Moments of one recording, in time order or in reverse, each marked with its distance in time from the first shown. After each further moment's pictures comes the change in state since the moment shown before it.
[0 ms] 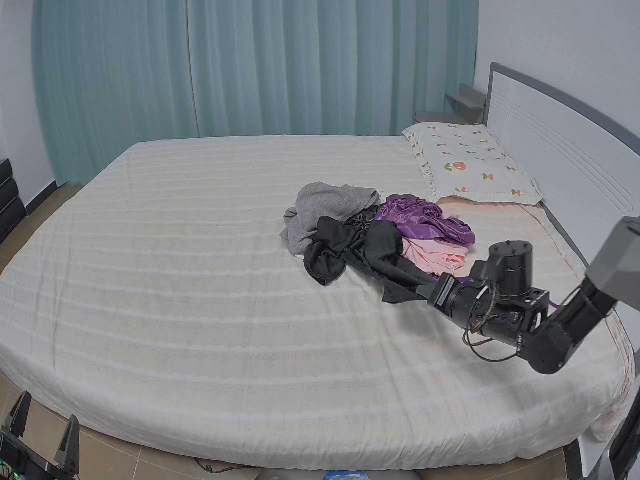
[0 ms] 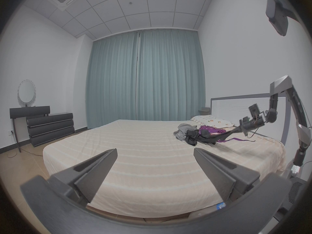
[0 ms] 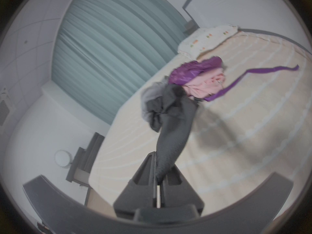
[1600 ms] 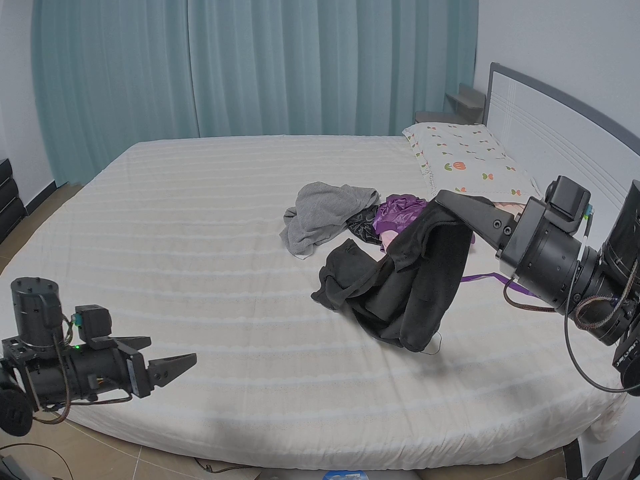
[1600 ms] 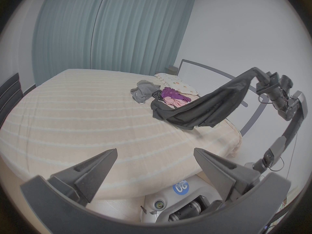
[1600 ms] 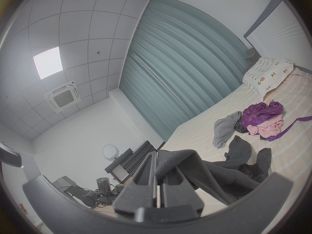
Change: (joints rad) left arm -0.206 1.315 -0.256 -0.534 -0.296 -0.124; right arm 0.243 -0.548 0.101 -0.088 0.039 -0.111
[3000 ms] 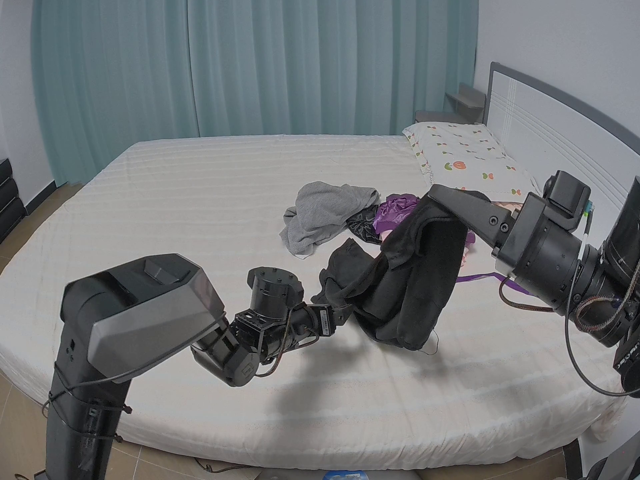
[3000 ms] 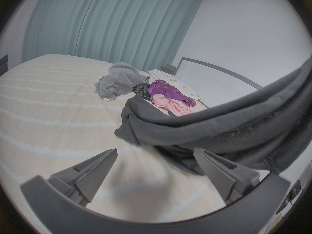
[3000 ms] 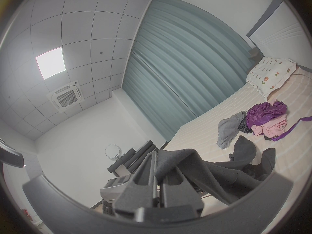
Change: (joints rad) left arm -0.342 1.117 -0.846 -0.380 0.241 -0.265; right arm 0.037 0.000 -0.020 -0.001 -0.011 -0.006
